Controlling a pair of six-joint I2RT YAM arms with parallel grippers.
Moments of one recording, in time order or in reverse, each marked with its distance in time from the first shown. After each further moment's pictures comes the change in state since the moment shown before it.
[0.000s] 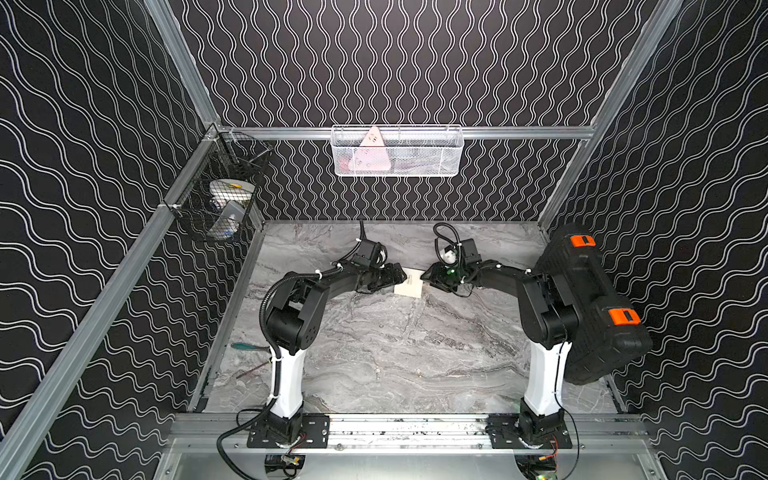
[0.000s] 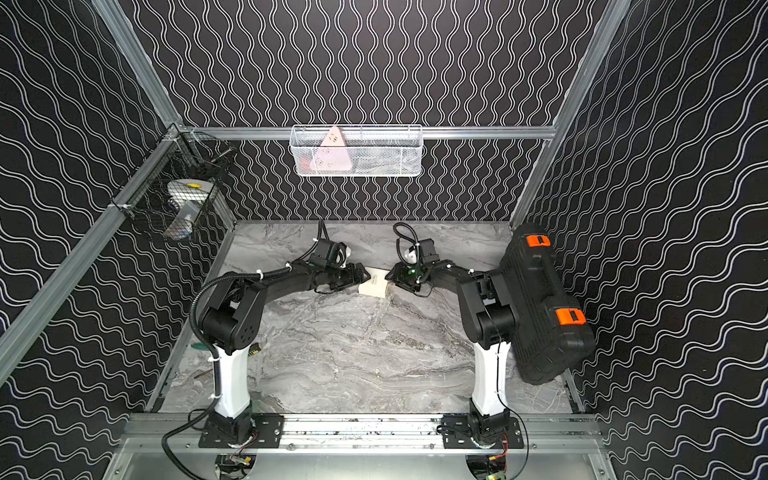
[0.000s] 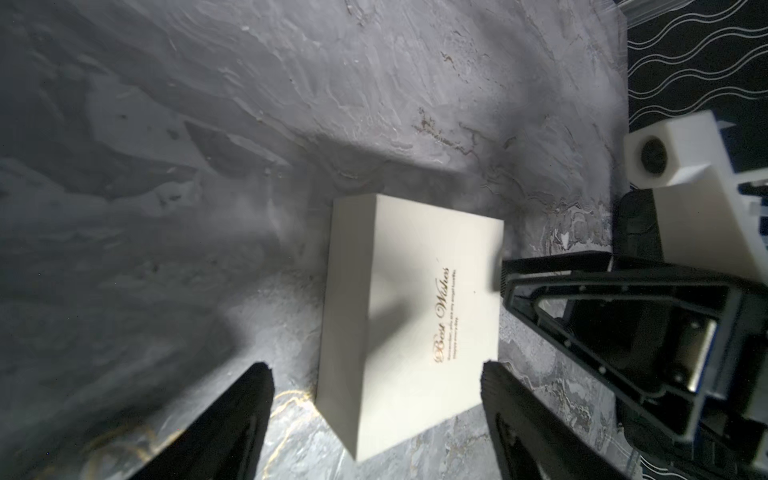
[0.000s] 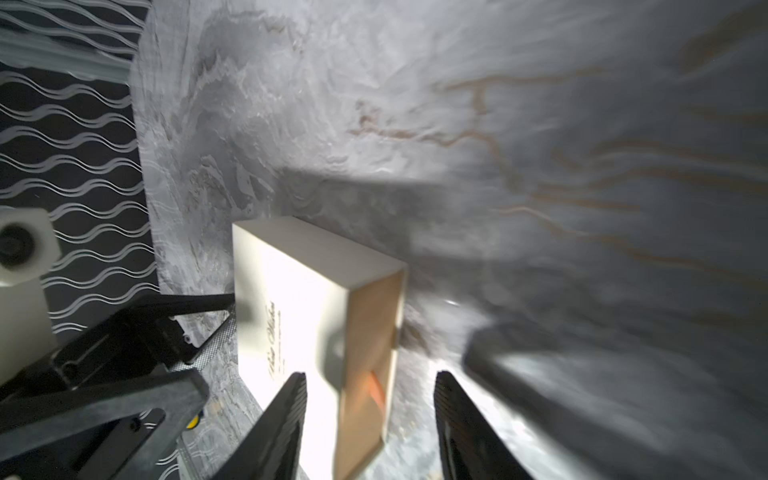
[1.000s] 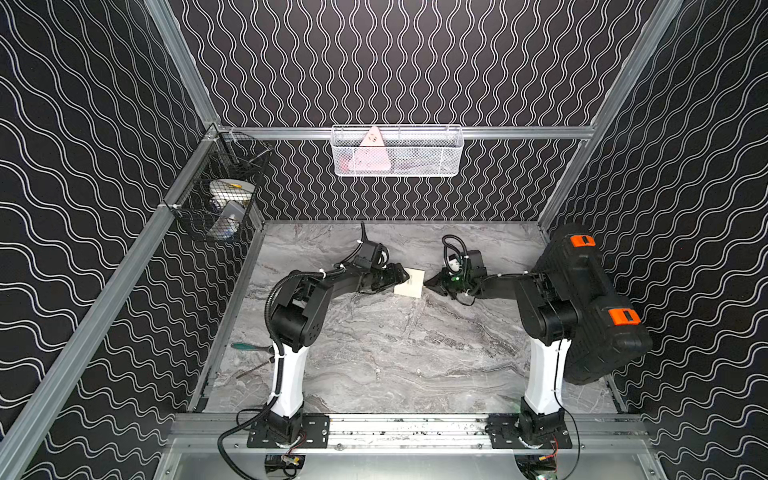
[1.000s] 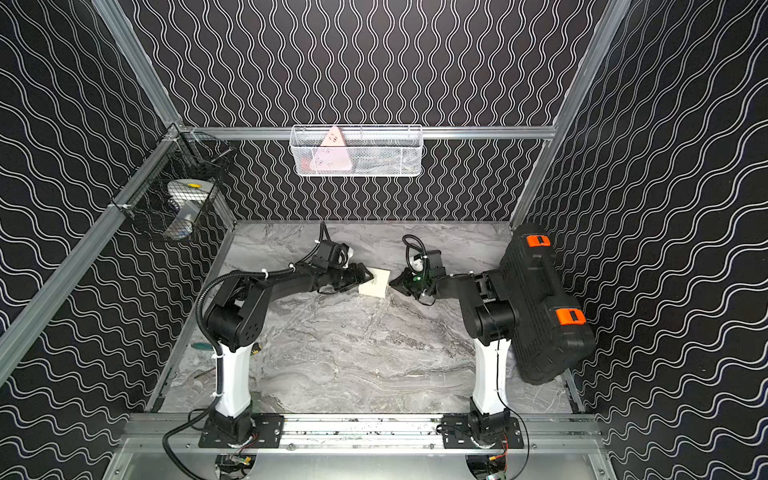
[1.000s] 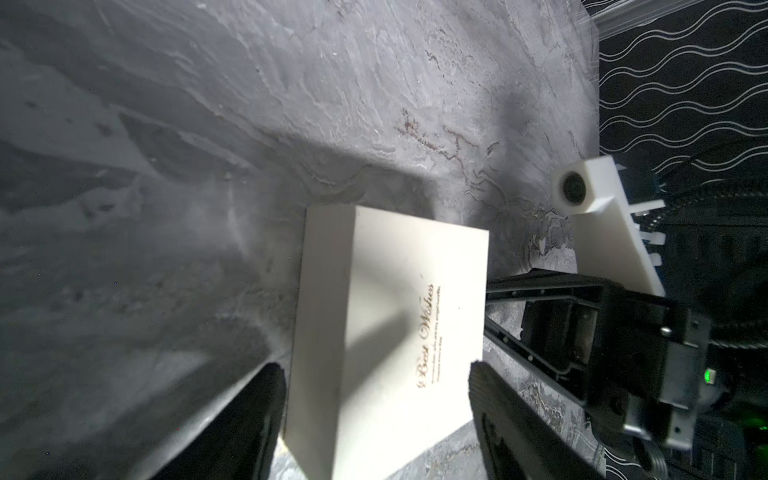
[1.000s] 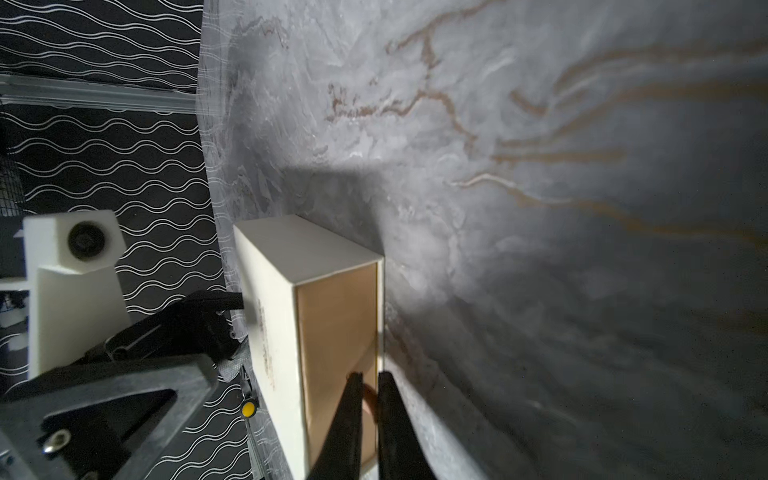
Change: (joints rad) left arm -0.001 0.038 -0.001 0.077 0.046 -0.063; right arm -0.023 0.047 -0.140 0.313 -0.141 0.179
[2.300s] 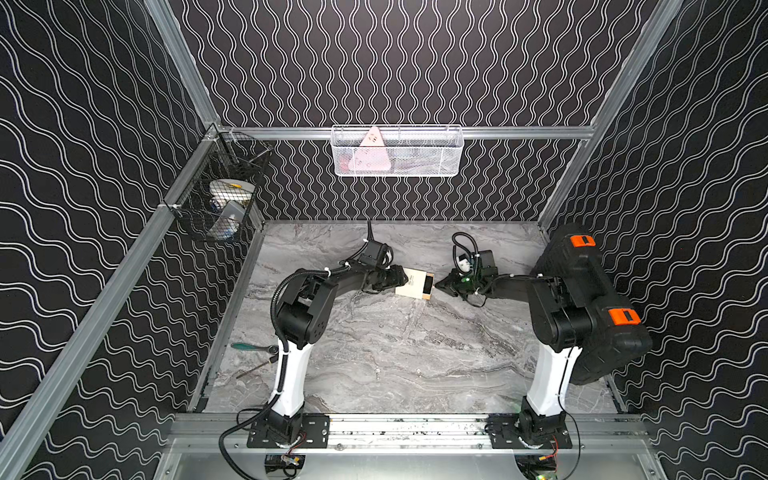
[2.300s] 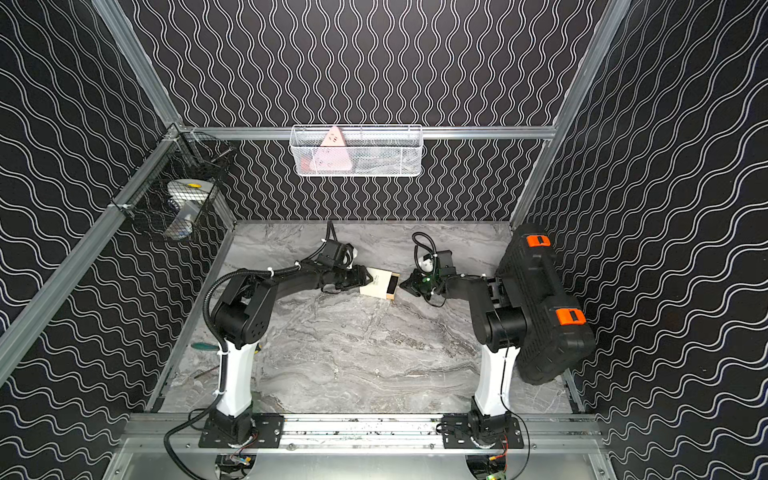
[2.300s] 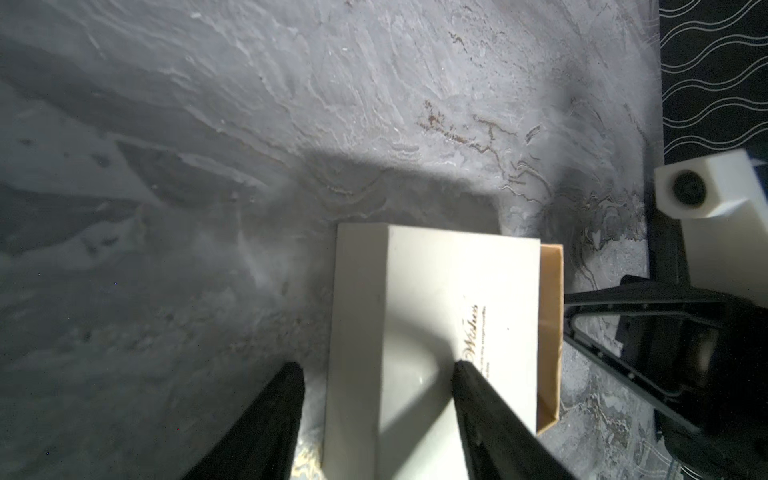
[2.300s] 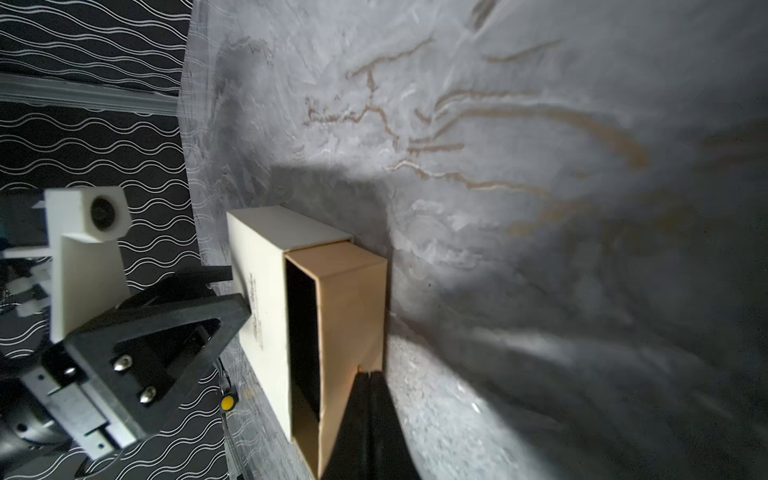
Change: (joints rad) left arm -0.018 0.050 0.074 -0.109 -0.086 0.123; right arm -0.074 -0.105 -0.055 -0.125 0.045 -0.143
